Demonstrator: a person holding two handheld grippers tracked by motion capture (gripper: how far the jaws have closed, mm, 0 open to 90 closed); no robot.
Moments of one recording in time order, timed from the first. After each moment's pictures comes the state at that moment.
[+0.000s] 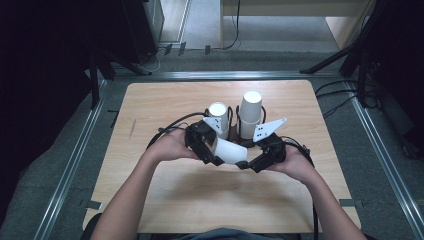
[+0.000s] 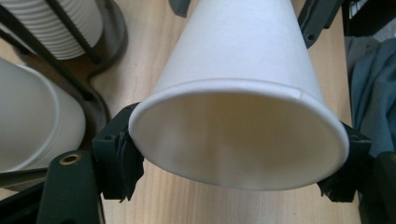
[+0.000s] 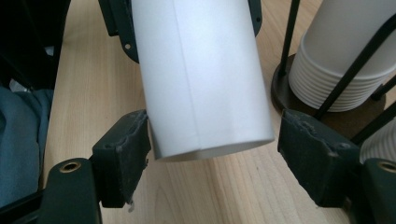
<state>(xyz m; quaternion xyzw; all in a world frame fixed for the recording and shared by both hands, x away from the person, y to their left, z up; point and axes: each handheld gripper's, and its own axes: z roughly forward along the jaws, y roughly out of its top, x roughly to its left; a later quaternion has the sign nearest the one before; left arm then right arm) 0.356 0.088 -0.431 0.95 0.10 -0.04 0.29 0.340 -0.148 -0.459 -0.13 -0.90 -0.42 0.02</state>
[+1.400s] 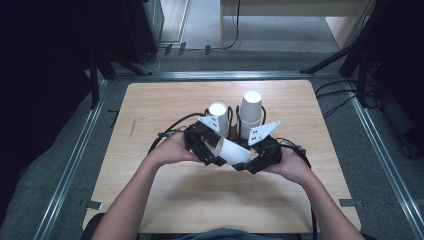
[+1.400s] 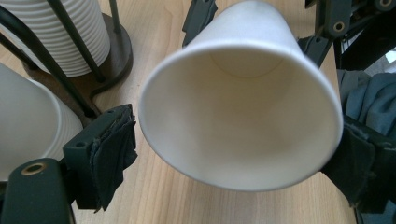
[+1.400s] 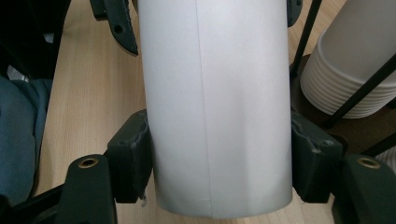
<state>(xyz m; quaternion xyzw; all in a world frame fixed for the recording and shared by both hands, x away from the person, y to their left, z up) 0.354 0.095 -0.433 0.93 0.13 -0.04 0.35 0.337 -0.139 -0.461 -0.11 -0.90 -0.42 0.01</state>
